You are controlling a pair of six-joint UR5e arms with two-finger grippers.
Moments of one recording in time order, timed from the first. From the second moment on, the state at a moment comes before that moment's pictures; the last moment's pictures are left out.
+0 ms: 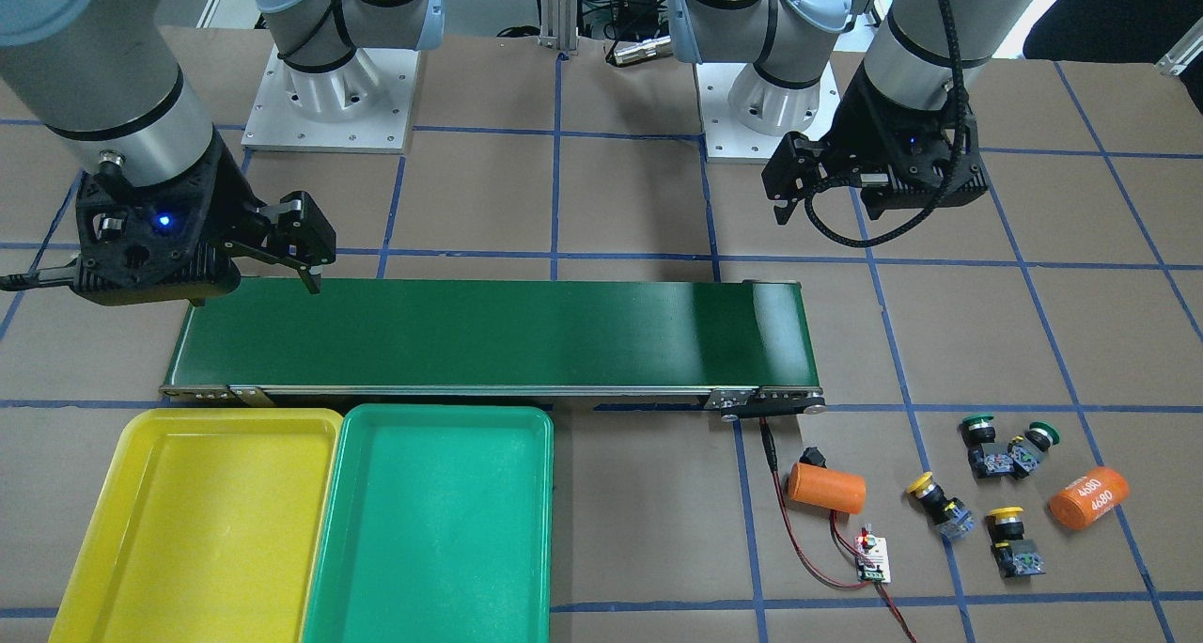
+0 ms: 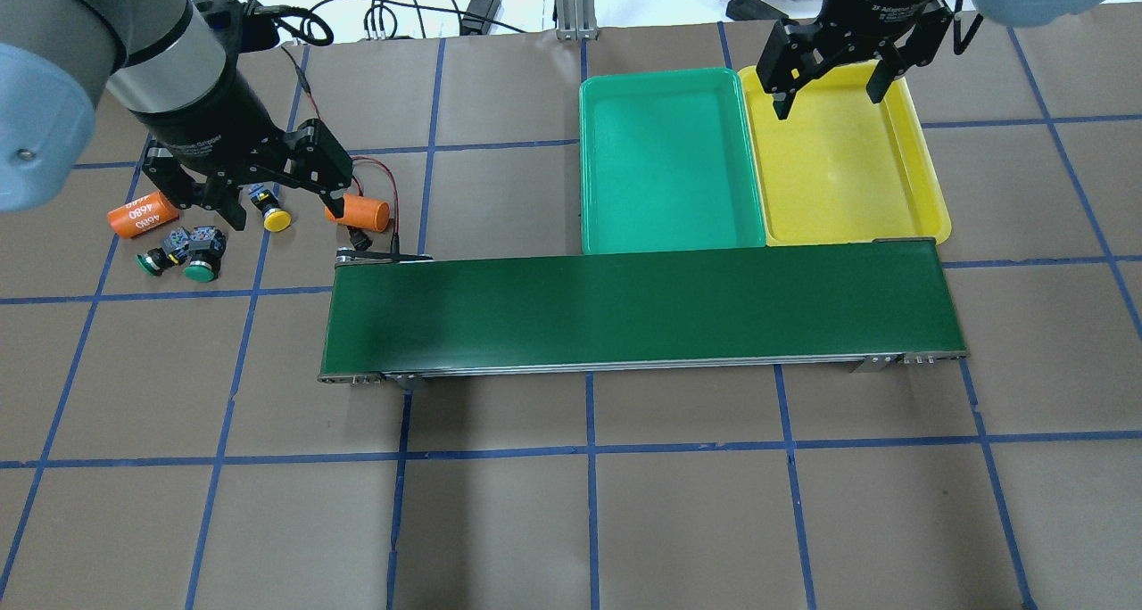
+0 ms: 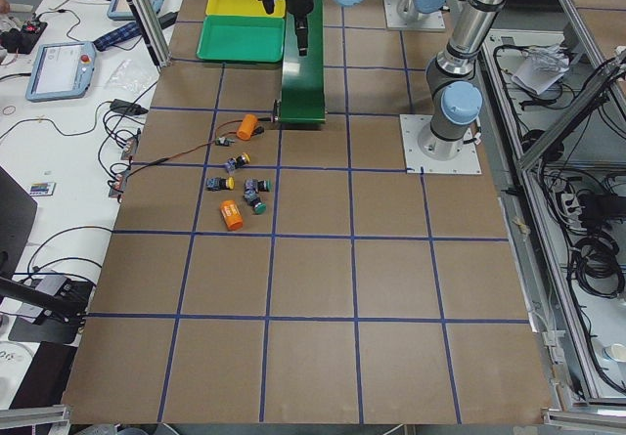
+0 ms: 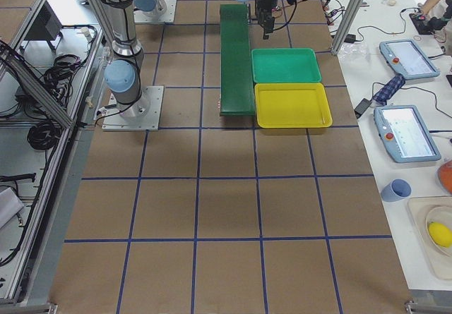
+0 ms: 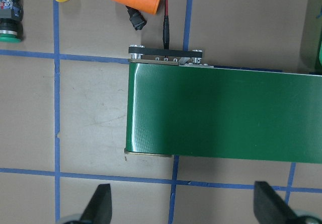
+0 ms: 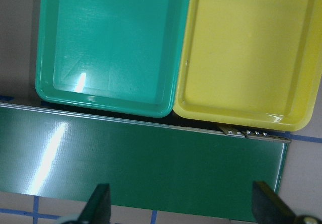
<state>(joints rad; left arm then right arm) -1.52 -1.55 -1.62 -1.58 1.57 -0.04 1.57 -1.38 1.38 -1.58 -1.58 -0.15</state>
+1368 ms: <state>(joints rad) -1.52 -1.55 -1.62 -1.60 1.56 -0.04 1.58 -1.41 1.41 -1.59 -1.58 -0.14</state>
